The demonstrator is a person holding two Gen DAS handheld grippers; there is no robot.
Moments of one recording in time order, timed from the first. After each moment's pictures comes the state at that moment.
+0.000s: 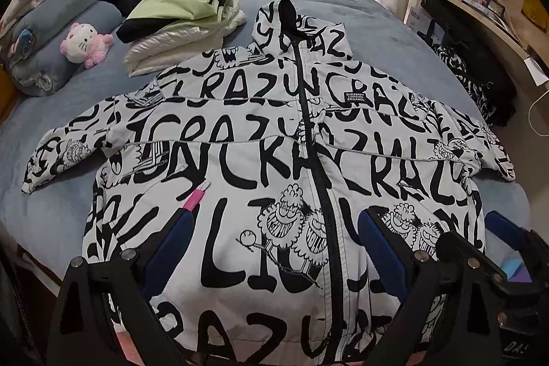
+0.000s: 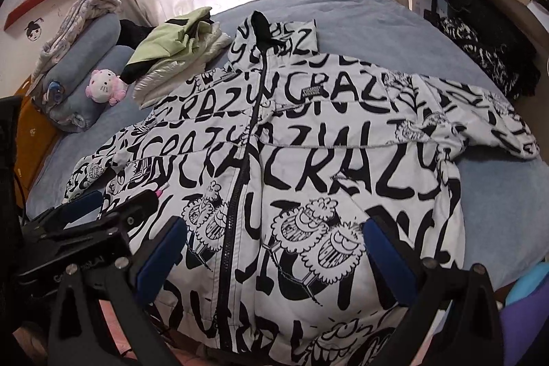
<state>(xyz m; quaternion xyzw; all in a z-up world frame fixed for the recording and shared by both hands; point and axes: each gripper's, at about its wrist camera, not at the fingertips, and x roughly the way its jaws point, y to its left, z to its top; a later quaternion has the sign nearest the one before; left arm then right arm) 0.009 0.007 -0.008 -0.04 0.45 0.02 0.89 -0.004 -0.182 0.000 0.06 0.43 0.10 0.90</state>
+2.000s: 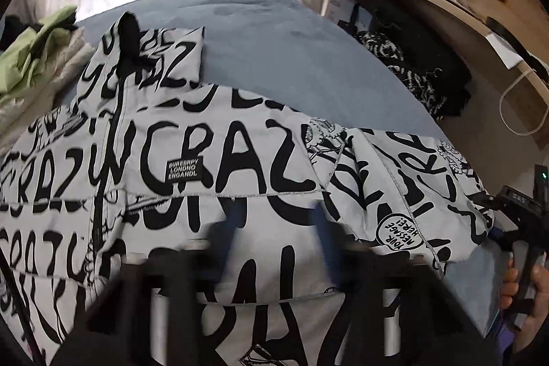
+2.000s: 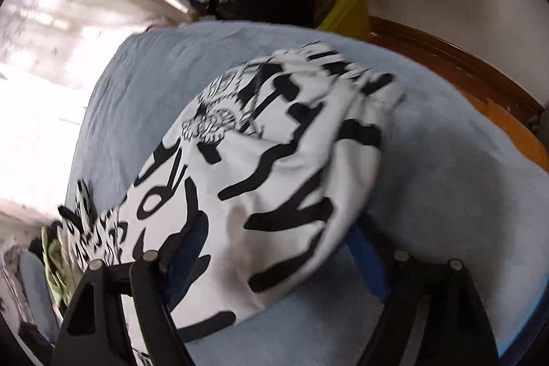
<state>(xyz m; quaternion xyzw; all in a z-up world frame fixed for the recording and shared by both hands) 0.211 -0.202 -0.064 -0.01 0.45 -0.14 0.88 0.125 -0.595 -0.118 0.38 0.45 -0.17 0.79</state>
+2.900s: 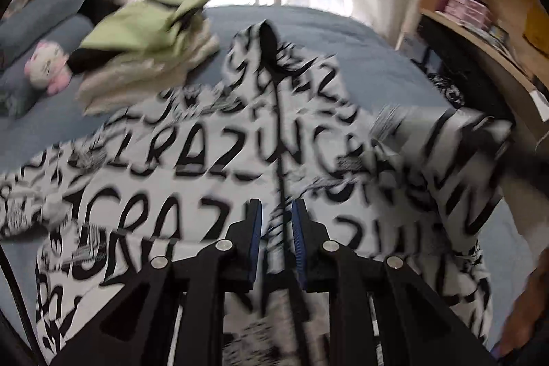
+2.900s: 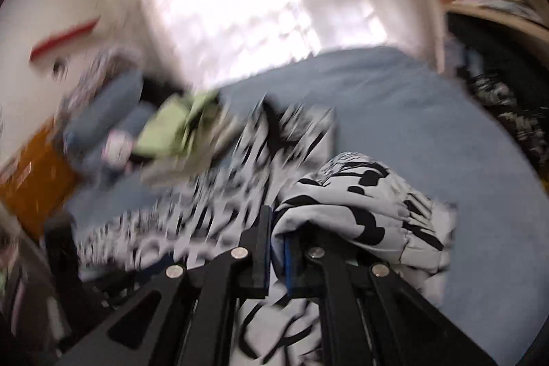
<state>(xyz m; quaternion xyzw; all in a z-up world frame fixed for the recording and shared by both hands) 0.146 -0.008 -0.032 -0.06 0.43 0.00 0.90 0.181 -0.208 0.008 0.08 0.37 0.20 0.90</state>
